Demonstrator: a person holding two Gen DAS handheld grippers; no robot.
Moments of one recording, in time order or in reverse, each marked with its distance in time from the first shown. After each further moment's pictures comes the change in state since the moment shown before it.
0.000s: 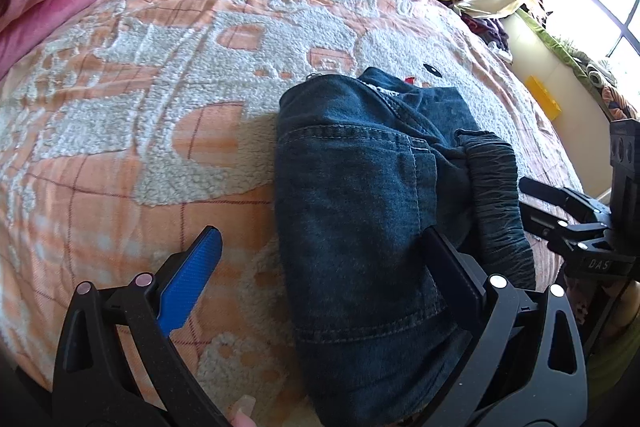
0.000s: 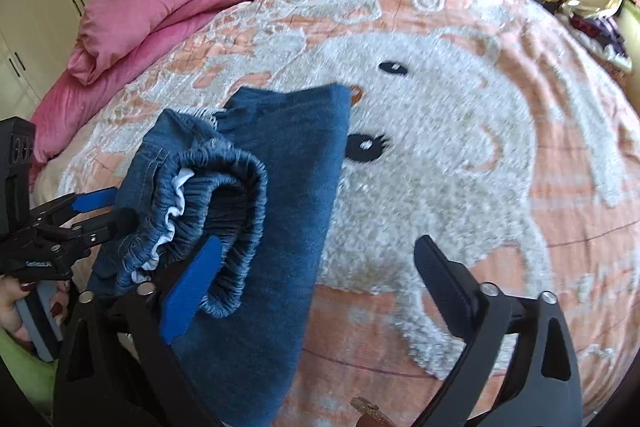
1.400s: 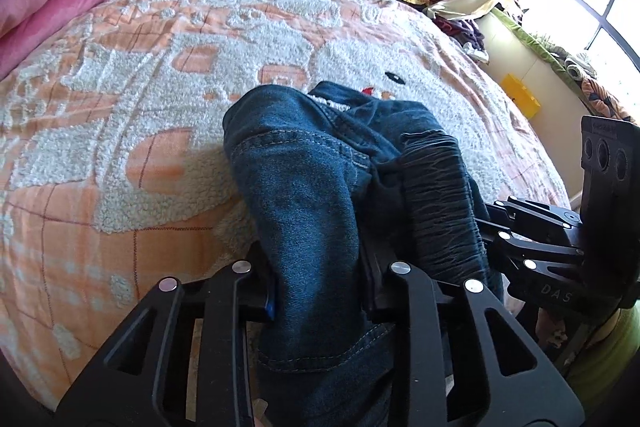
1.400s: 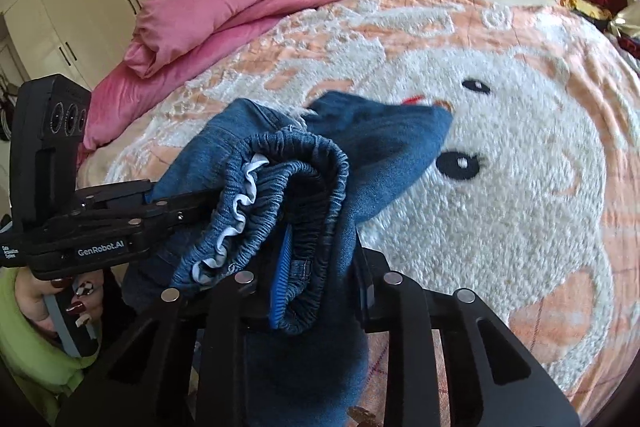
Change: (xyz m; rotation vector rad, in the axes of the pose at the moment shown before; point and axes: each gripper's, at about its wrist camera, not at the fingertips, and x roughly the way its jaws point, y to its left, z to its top) left arm -0.001 -0.025 0.010 0.046 -0.040 -0.071; right arm -0.001 0.034 0.001 -0.097 -0.063 0.178
